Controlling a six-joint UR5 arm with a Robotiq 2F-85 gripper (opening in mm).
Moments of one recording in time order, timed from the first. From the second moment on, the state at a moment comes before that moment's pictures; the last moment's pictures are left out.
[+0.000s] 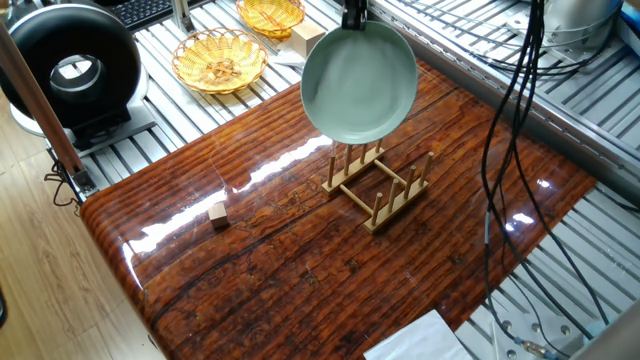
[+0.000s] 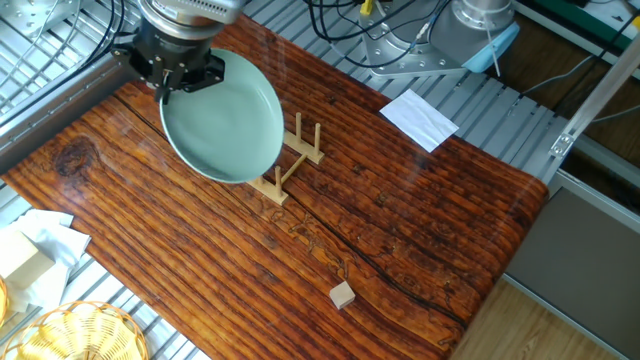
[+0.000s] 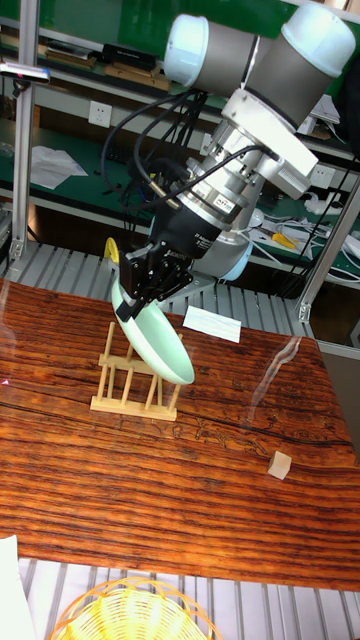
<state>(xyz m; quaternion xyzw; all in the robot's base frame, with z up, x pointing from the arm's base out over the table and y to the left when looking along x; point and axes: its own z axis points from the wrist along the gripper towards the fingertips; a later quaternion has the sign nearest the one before) 0.579 -0.079 0.260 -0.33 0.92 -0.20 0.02</state>
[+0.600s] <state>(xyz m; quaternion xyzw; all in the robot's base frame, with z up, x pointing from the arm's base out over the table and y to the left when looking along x) 0.573 -0.077 0.257 -0.35 0.91 -0.20 0.00</state>
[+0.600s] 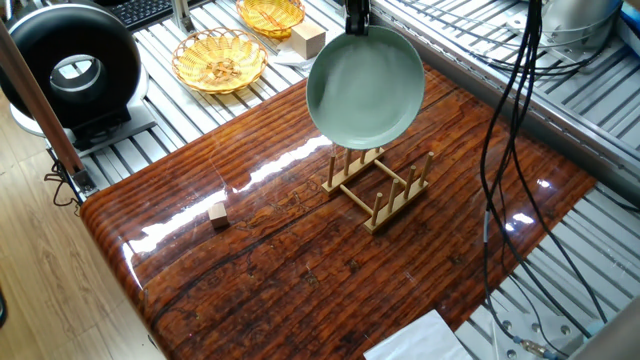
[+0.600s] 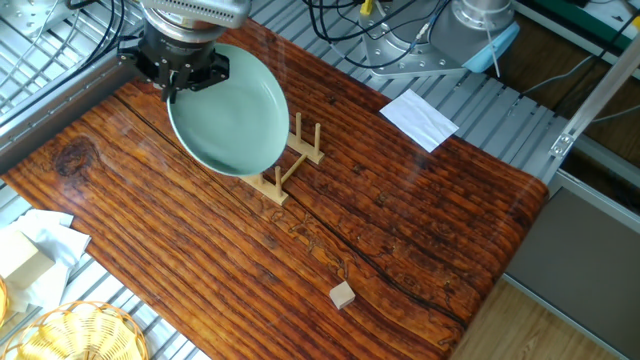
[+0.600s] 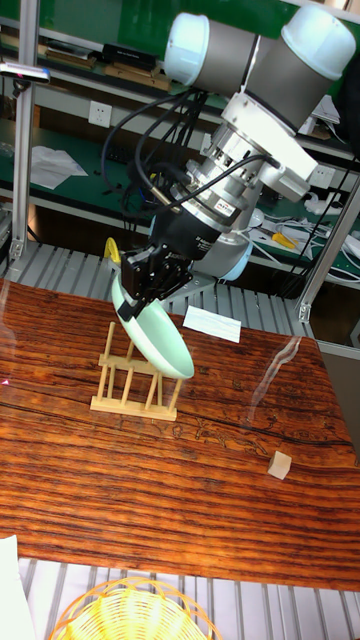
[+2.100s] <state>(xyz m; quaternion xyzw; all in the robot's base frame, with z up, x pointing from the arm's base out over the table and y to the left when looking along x) 0.511 -0.091 0.291 -0.34 0.89 -0.29 -0.06</state>
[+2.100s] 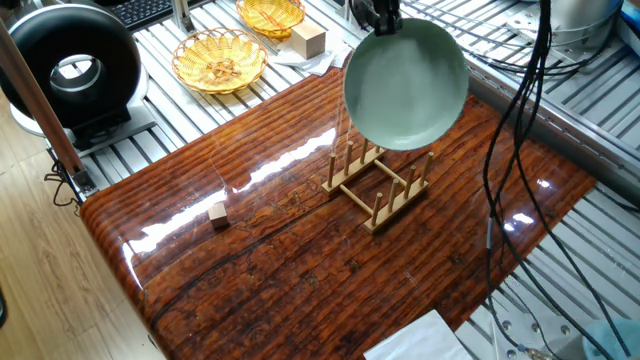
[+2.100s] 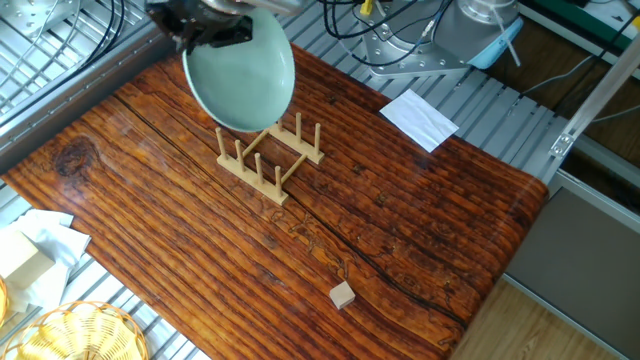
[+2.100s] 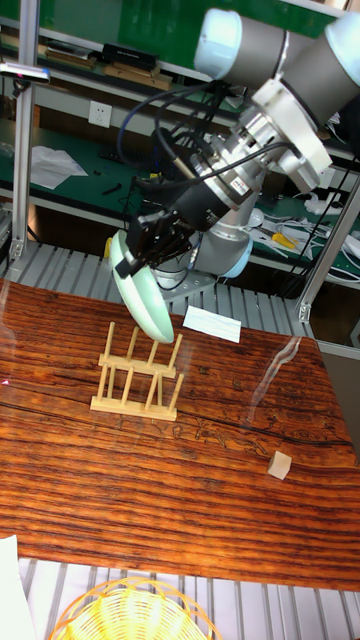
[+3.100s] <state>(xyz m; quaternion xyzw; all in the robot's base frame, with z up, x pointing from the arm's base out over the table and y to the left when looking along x) 0.473 -0.068 0.269 -0.27 0.89 -0.36 -0.08</state>
